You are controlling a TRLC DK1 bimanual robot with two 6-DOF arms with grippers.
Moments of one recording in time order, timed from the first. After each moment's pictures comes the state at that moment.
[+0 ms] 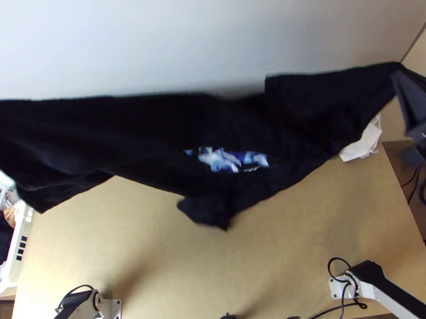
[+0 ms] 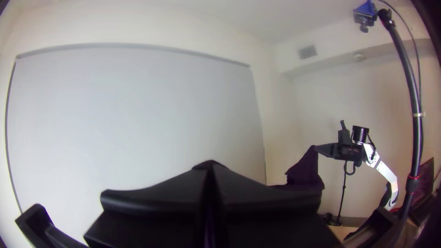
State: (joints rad) left arm 0.14 1.04 2.19 -0.76 0.72 -0.07; right arm 0.33 0.87 1.58 -0.39 -0.20 0.21
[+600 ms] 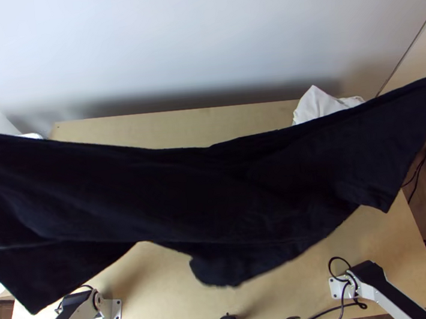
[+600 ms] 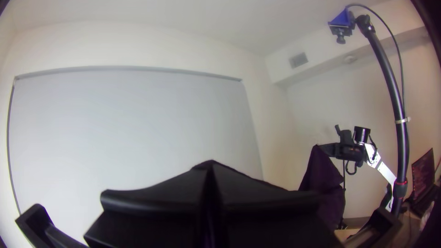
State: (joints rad) left arm 0.17 1.02 2.27 -0.74 0.76 -0.11; right arm 0.30 0.78 1.63 -0.40 -0.19 0.20
